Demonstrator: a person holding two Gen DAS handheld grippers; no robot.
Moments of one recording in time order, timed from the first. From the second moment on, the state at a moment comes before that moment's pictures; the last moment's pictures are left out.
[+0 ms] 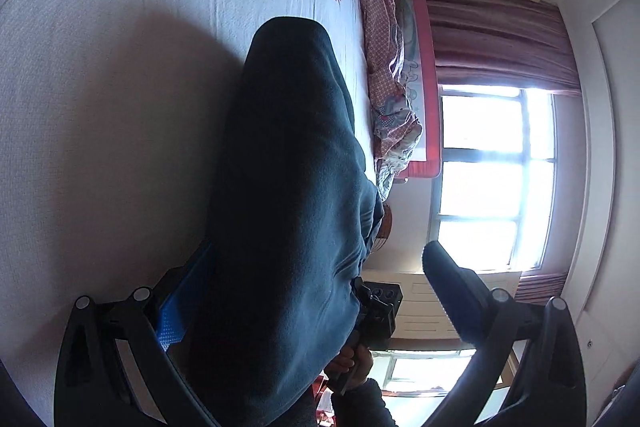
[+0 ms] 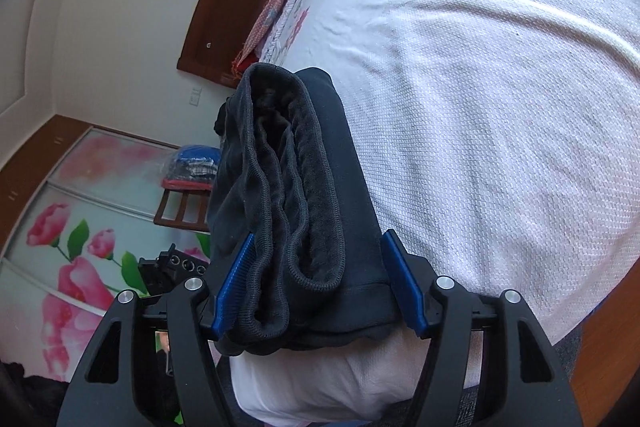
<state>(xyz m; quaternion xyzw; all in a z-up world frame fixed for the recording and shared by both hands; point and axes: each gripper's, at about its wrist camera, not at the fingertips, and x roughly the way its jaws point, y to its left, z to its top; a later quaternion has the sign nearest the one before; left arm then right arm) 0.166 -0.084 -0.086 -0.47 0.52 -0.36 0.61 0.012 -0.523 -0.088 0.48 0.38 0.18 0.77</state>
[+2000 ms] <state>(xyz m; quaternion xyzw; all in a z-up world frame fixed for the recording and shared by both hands) 0.274 0.076 -0.096 -0.48 0.48 -0.23 0.70 0.222 -0.369 -0.065 0.42 0.43 0.21 0.77</state>
